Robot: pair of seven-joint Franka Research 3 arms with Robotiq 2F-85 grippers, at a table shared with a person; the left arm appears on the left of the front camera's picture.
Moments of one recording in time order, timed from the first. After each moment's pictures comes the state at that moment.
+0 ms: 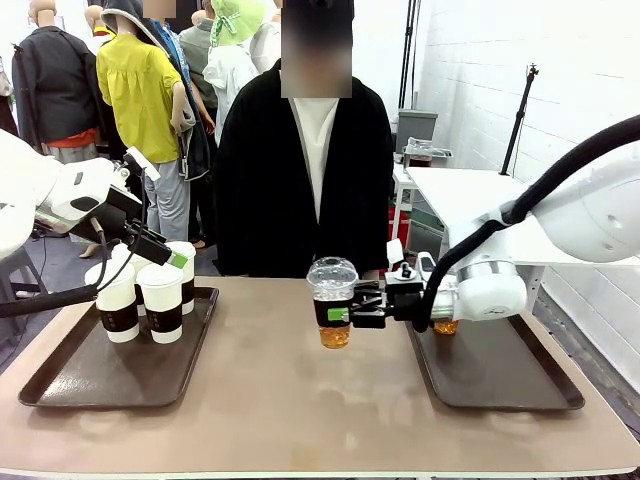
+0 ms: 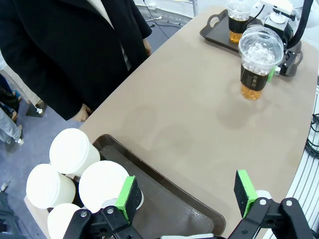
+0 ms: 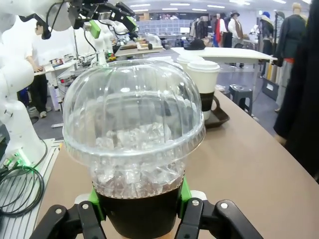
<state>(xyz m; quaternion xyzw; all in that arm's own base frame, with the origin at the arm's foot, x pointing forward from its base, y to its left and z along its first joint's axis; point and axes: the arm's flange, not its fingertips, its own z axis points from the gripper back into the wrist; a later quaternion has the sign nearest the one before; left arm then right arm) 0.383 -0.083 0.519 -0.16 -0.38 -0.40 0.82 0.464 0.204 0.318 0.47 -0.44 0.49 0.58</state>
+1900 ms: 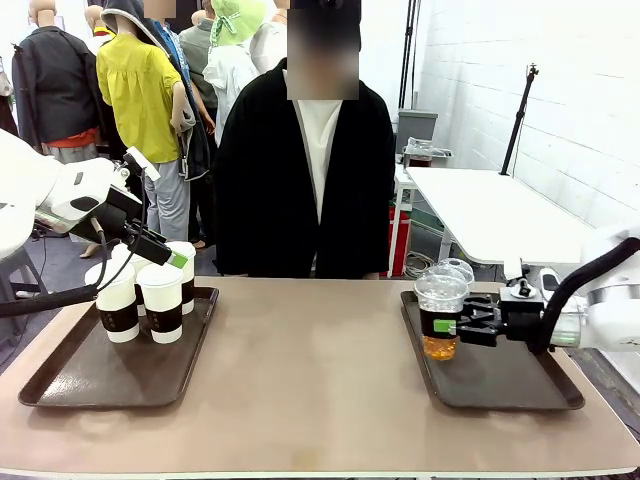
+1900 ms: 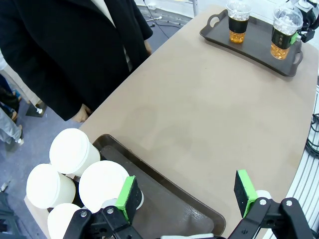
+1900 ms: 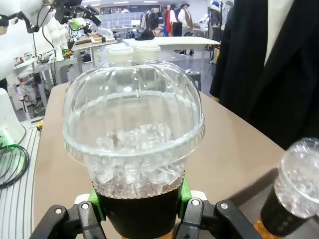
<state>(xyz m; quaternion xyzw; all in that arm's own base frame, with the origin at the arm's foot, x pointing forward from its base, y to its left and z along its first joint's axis) 0.383 -0.083 0.519 -0.16 -0.38 -0.40 0.82 0.403 0.009 0.324 0.39 -0.49 0.44 0.64</state>
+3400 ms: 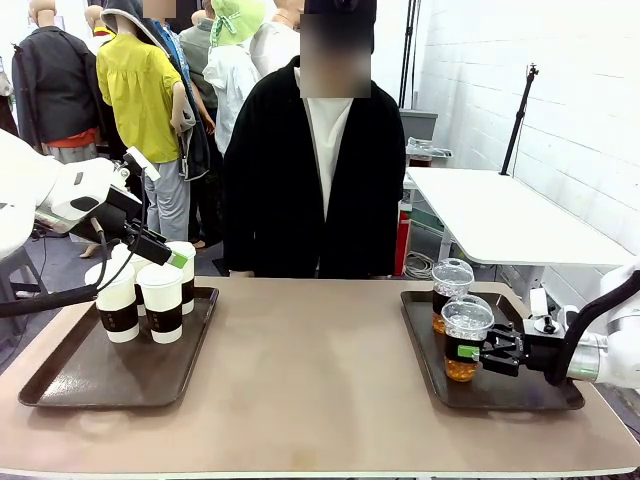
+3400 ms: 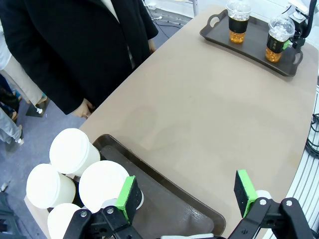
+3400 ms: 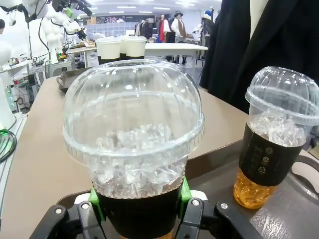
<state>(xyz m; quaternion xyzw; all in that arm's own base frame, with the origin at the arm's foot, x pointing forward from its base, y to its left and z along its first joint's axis) 0.383 -0.083 0.519 -0.16 -0.38 -0.40 0.82 0.415 -0.050 0.247 0.39 -0.53 0.43 0.62</state>
